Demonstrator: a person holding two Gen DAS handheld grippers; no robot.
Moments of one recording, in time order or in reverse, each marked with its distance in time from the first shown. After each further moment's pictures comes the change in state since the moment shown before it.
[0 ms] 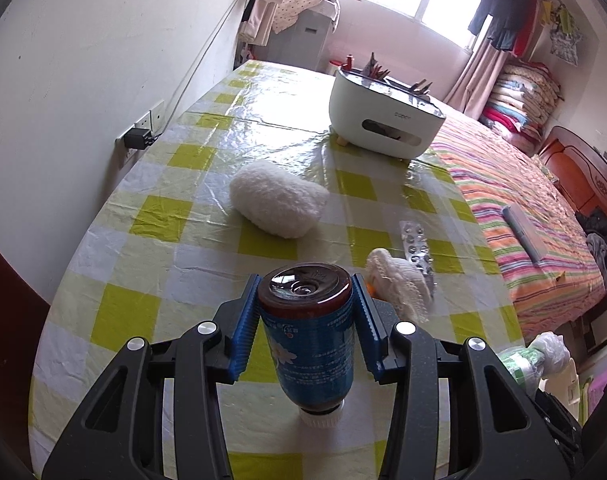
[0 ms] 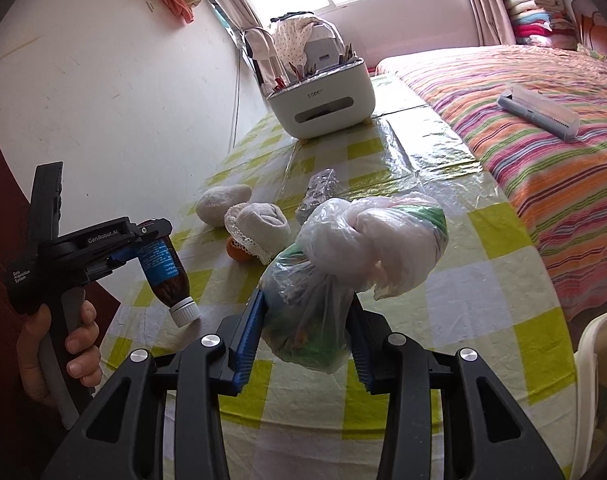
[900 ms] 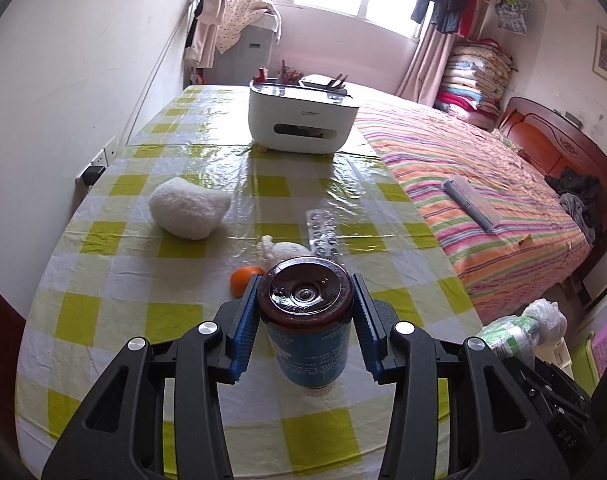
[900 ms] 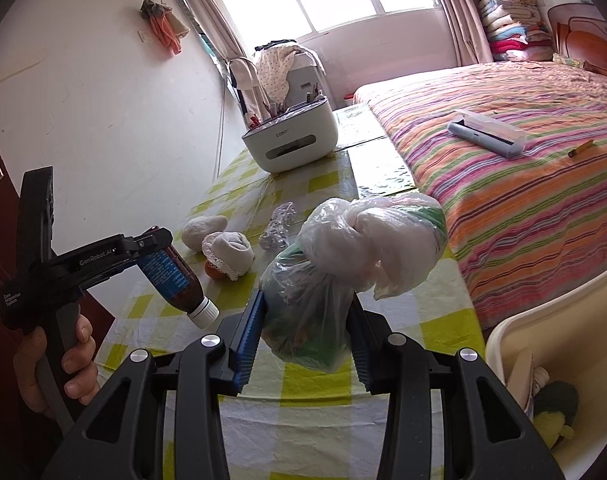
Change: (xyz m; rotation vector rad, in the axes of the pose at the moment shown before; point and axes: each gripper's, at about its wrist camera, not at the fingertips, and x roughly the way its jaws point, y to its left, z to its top) left arm -0.027 -0.084 -0.025 0.159 -0.039 -0.088; right arm -0.059 -0.033 -0.003 0.024 -0.093 -0.053
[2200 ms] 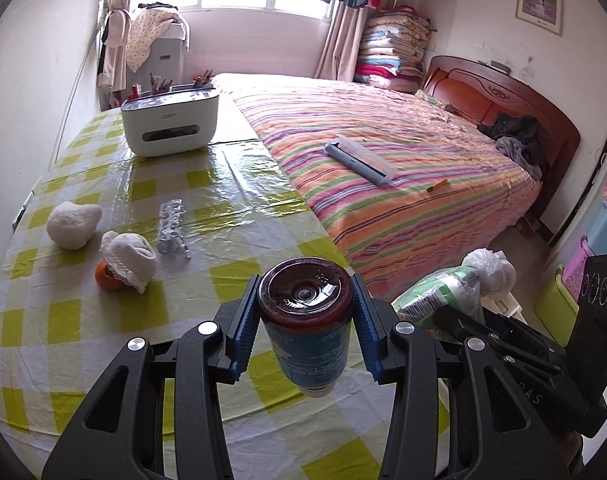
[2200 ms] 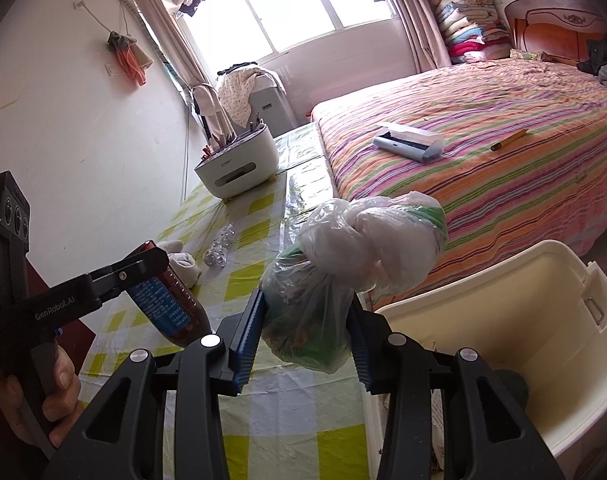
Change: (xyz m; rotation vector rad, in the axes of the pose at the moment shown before) left arm -0.015 -0.137 -0.037 0.210 0.023 -0.183; right arm -0.062 -0.072 -0.006 0.080 -0.071 -0.086
